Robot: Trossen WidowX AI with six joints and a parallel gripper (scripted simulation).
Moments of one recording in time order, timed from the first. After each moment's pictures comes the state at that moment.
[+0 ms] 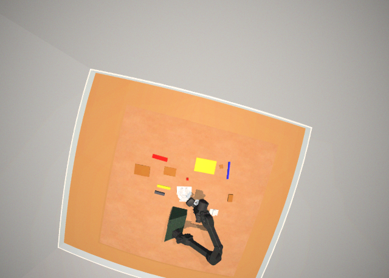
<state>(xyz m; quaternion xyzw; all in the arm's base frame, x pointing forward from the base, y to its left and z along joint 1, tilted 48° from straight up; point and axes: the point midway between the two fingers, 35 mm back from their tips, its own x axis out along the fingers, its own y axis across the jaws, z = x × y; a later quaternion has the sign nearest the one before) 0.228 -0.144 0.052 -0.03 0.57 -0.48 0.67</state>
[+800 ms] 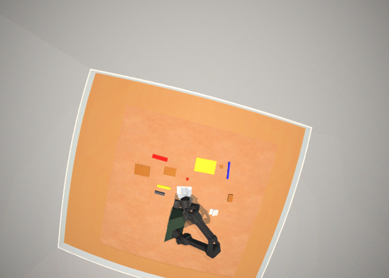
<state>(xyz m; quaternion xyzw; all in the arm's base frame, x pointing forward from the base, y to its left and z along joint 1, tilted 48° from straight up) 0.234 -0.087 -0.004 -0.22 0.67 -0.33 0.63</state>
